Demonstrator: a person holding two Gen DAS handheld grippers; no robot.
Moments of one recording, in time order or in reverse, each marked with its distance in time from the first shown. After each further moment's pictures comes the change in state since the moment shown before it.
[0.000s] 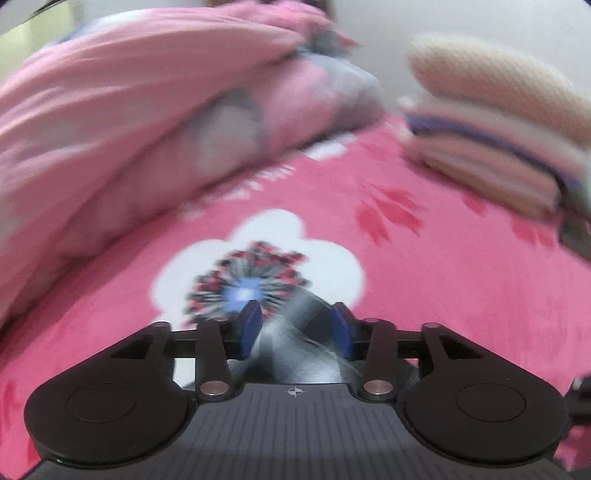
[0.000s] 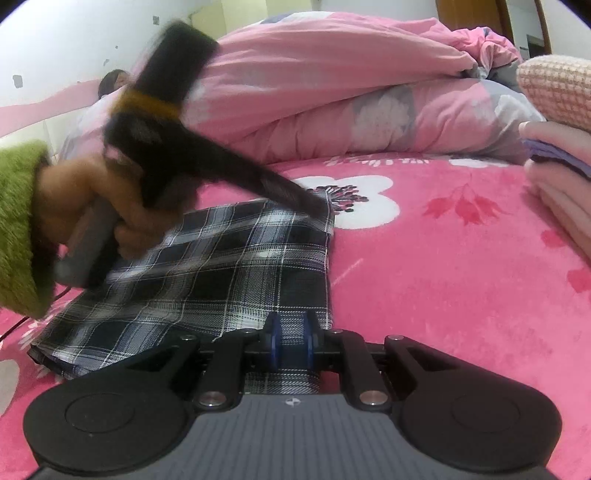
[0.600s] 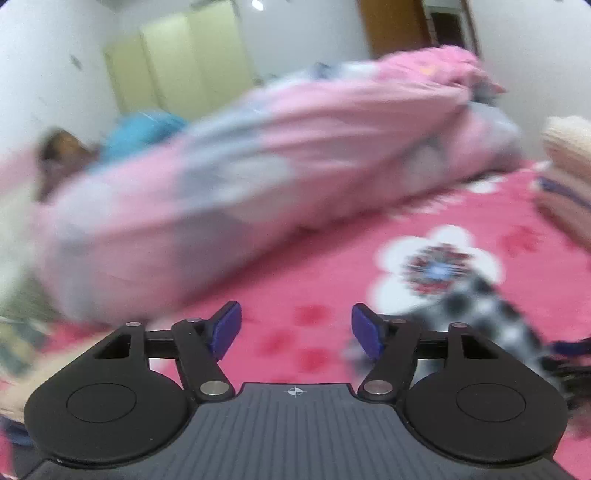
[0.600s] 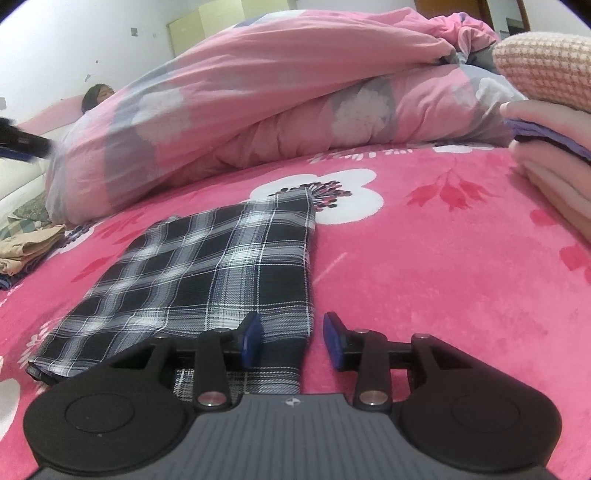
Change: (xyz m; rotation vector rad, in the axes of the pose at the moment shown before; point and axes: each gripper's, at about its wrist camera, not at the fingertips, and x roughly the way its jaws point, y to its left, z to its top) left arm -0.219 0.093 -0.029 -0.152 0.016 0.485; right arm 0.000 -0.012 -0.001 0.068 0.002 -0.014
